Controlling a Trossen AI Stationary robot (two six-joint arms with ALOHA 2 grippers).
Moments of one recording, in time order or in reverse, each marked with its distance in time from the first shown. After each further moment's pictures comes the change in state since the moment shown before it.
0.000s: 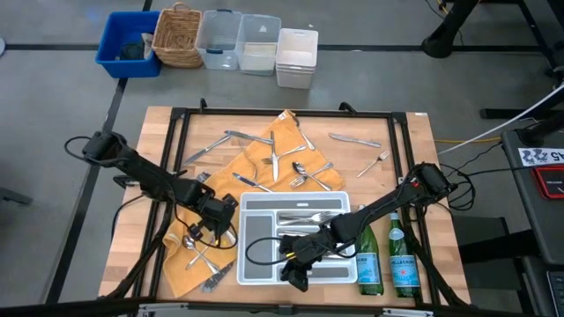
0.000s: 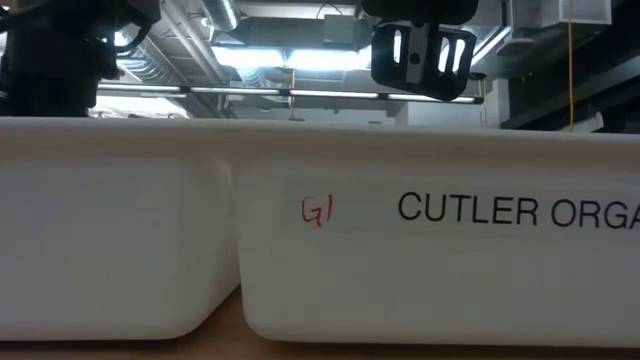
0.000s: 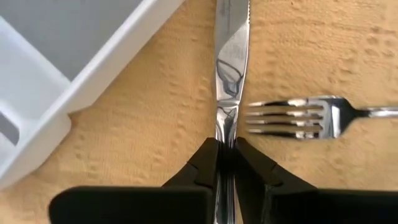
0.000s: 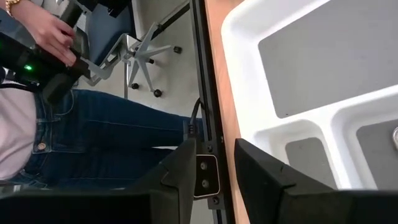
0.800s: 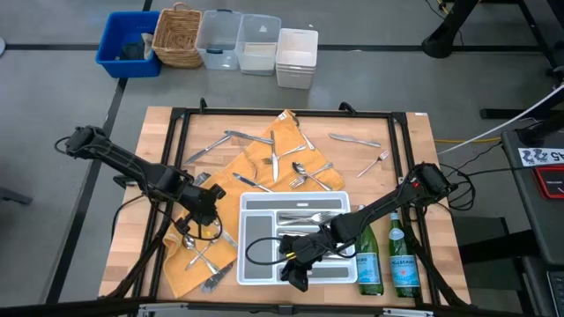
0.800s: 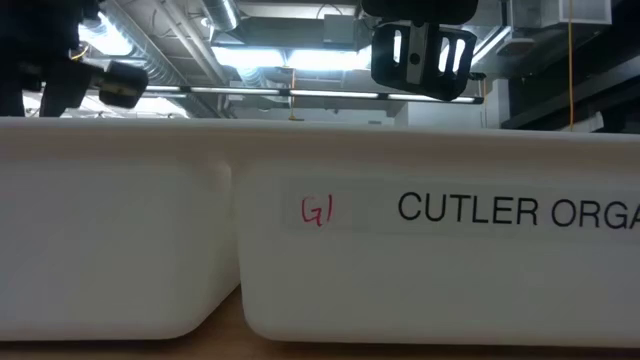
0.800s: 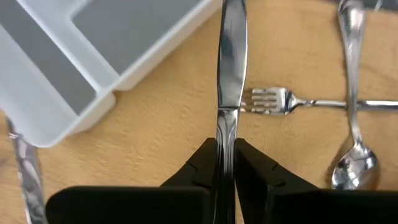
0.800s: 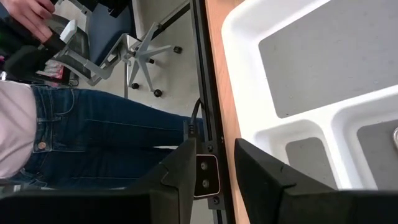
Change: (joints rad) left arm 0.000 -0.327 0.002 -0.171 -0.001 -0.070; right arm 0.000 0.000 0.000 0.002 0.000 0.000
